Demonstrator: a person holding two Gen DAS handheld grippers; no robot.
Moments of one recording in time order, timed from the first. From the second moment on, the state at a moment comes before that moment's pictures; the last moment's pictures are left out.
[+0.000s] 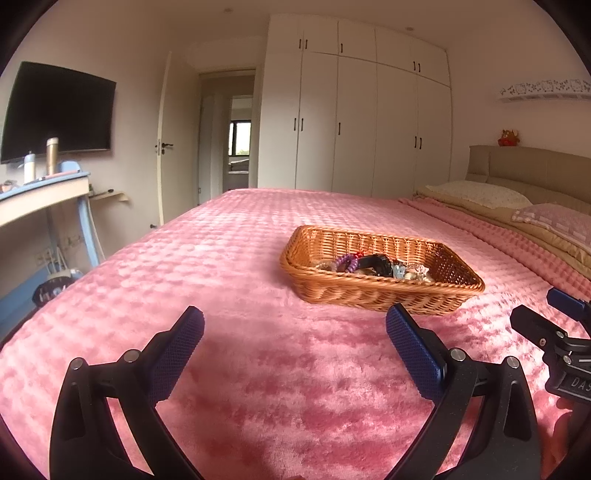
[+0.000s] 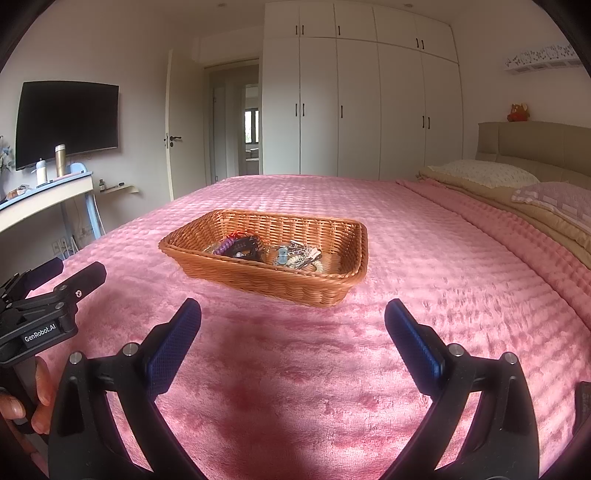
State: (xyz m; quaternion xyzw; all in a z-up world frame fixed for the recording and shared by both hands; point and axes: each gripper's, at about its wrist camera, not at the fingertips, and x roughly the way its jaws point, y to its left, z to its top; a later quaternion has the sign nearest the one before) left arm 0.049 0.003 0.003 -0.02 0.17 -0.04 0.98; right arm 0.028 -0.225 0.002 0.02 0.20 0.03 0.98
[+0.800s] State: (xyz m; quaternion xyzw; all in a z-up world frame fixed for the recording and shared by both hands) left arm 0.047 -0.001 0.004 -0.01 0.17 -0.05 0.98; right arm 0.029 -0.224 0.002 0.02 0.20 0.03 0.98
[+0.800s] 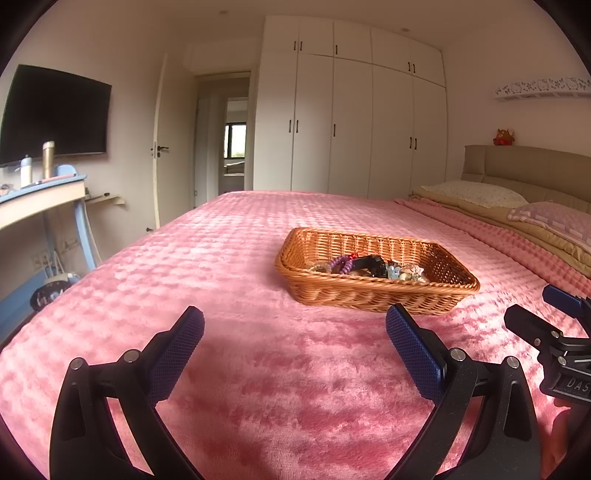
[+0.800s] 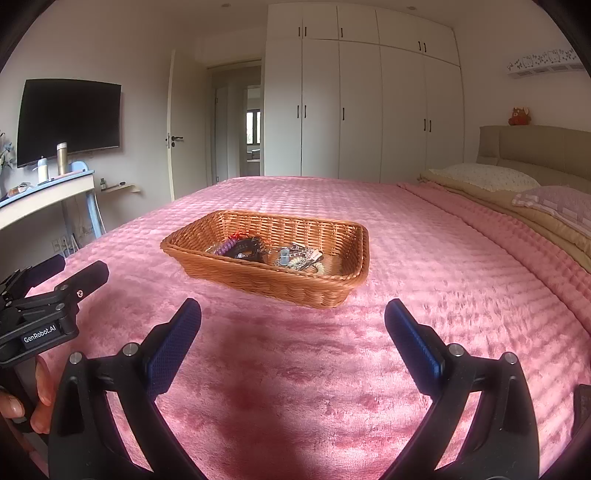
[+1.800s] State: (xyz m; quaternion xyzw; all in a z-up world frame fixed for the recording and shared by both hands) left arm 0.046 -0.002 0.005 -0.01 0.16 -0.05 0.99; right arm 0.031 -0.226 0.001 0.02 0.20 0.03 0.98
